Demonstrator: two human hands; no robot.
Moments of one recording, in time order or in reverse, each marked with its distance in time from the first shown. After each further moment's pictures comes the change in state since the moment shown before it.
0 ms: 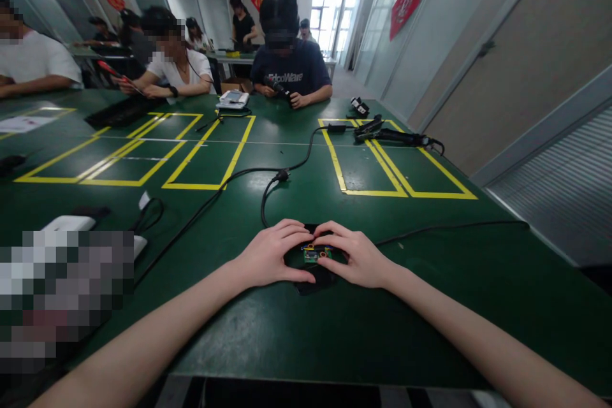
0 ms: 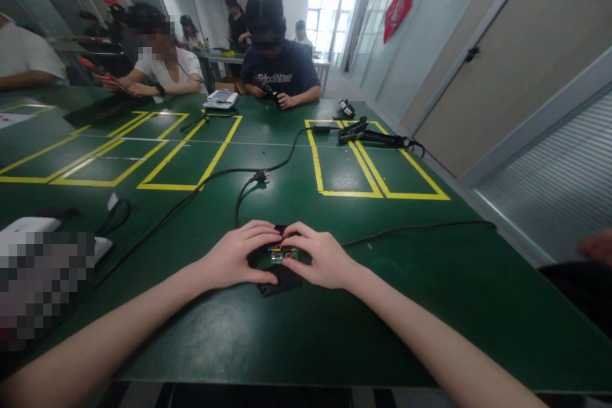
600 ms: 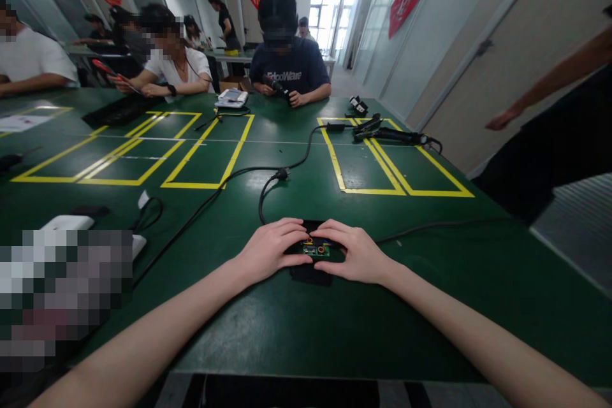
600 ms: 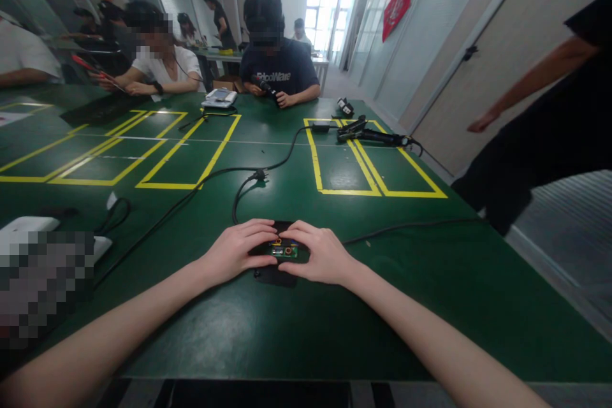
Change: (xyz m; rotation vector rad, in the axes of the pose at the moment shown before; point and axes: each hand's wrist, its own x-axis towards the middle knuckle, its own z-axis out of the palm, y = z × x) left_hand 0.000 -0.005 0.005 0.109 0.037 0.029; right_hand 0.000 0.004 0.005 -0.018 0.042 0.062
